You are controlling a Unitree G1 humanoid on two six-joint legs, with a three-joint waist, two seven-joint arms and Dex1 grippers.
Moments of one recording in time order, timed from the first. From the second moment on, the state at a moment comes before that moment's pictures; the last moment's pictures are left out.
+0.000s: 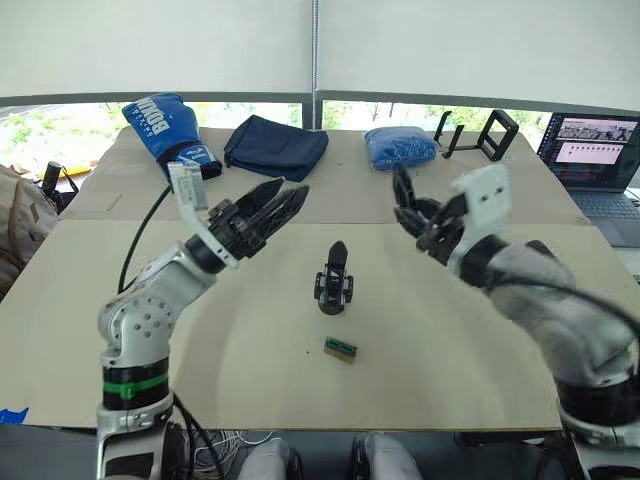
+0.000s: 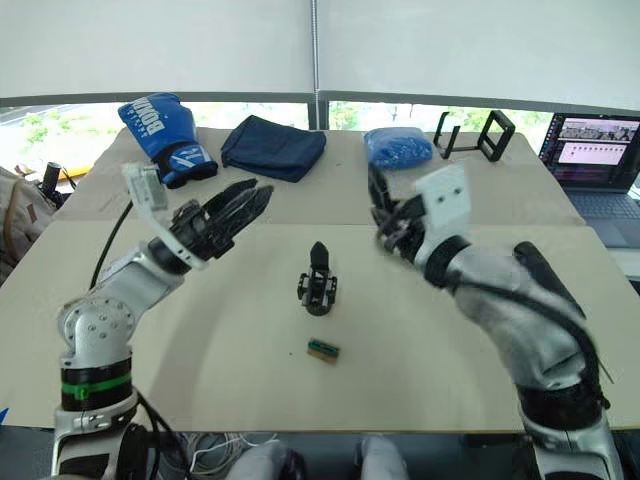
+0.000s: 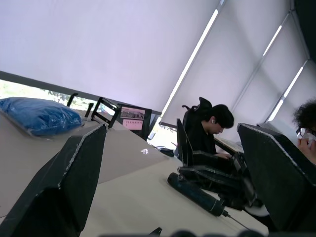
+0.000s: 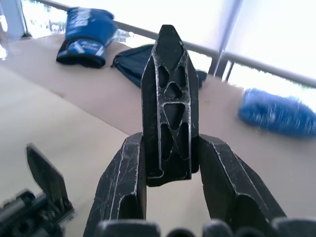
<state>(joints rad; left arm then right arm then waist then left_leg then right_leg) -0.54 0.35 0.23 -0.26 -1.07 0.75 -0.45 -0.42 -0.68 0.15 -0.55 0.44 0.59 0.14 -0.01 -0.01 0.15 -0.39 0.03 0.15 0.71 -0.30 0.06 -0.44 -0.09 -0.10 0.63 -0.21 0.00</state>
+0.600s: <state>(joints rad) -0.58 0.19 0.14 -0.20 -1.07 0.77 -0.40 -0.42 -0.49 0.30 -0.48 -0.01 0.26 0.29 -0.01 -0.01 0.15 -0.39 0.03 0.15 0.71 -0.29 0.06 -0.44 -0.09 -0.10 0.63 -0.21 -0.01</state>
